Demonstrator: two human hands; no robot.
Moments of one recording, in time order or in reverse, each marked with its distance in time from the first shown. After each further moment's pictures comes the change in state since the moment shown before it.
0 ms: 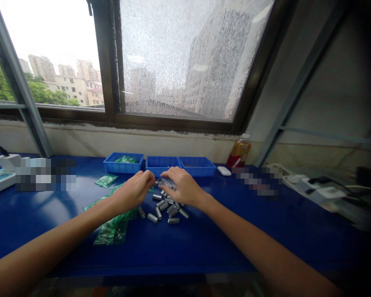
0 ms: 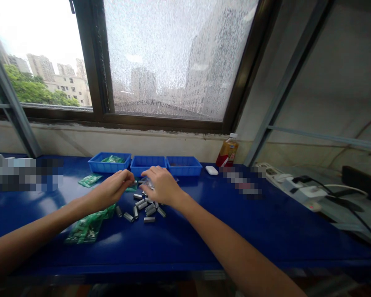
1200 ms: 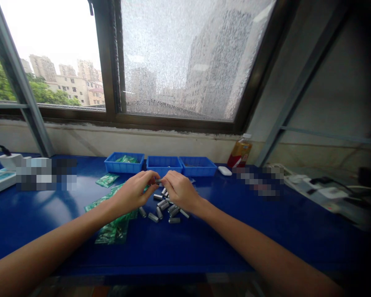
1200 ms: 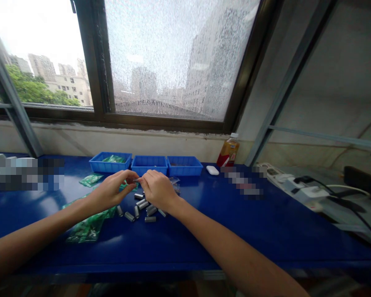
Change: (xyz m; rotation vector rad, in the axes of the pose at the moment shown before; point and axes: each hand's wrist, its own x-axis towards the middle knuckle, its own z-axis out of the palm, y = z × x) left_hand -0.003 0.007 -0.001 -0.012 0.074 0.012; right_hand 0.002 -0.021 0.003 0.092 0.080 0.027
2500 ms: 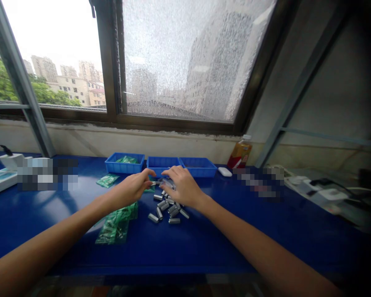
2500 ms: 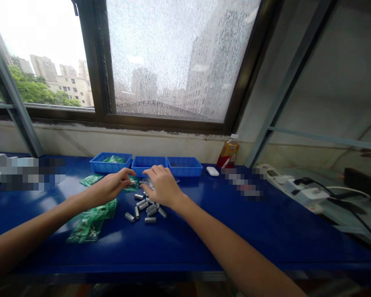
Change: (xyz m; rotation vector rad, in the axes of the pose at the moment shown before) left_hand 0.002 -0.014 -0.011 -0.075 -0.179 -0.069; right_hand -0.001 0.015 -0.002 -0.160 -0.053 0.026
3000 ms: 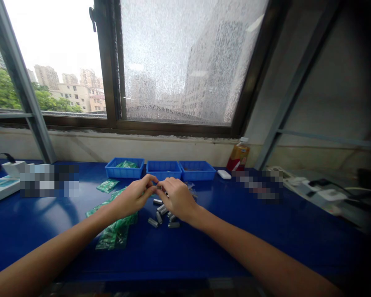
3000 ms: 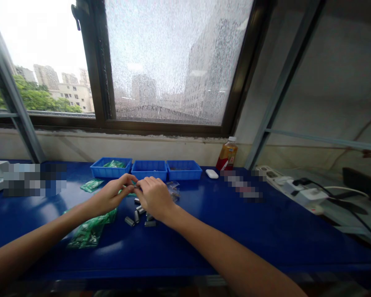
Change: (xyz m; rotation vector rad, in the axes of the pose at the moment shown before) left_hand -0.001 0.015 0.007 -0.125 0.099 -0.007; right_hand -0.003 -0.027 0.001 0.032 0.061 -0.018
